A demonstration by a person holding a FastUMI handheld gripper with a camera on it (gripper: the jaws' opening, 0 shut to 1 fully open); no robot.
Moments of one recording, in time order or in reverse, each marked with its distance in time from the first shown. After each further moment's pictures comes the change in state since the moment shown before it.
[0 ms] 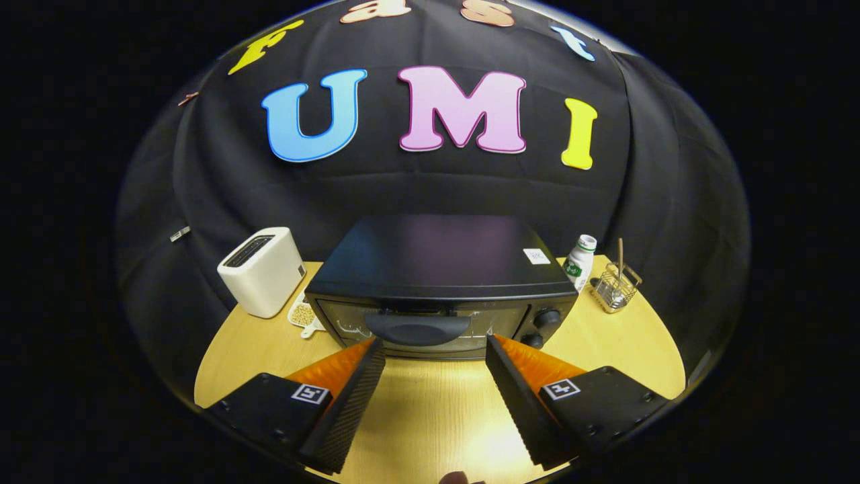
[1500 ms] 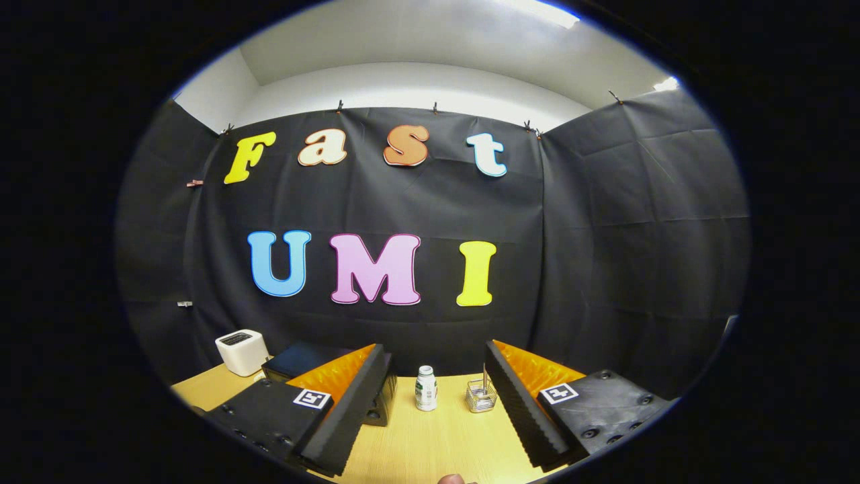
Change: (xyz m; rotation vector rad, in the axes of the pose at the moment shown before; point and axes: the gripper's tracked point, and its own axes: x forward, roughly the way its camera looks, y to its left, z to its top) arm -0.247 -0.278 0.150 0.011 -0.561 -0.065
